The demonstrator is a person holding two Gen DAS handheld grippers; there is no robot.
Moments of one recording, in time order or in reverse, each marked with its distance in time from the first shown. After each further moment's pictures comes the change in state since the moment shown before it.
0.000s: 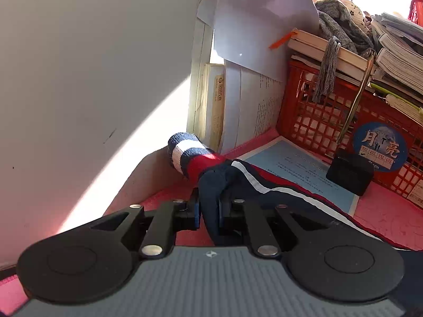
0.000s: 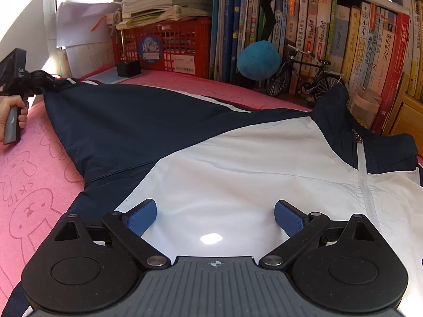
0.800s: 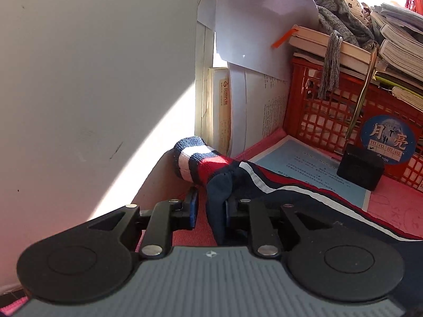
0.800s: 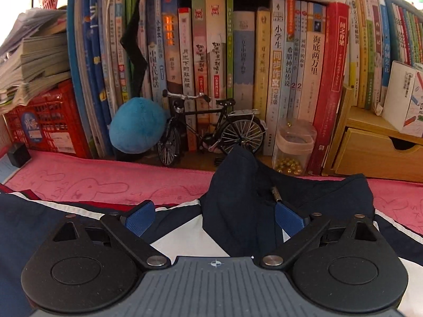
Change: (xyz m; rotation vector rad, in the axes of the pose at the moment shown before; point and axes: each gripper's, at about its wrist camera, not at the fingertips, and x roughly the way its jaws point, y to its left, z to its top) left arm 0.002 0.003 0.004 0.068 -0.023 0.026; right arm 0.082 -0.101 0.084 0.284 -0.046 -0.312
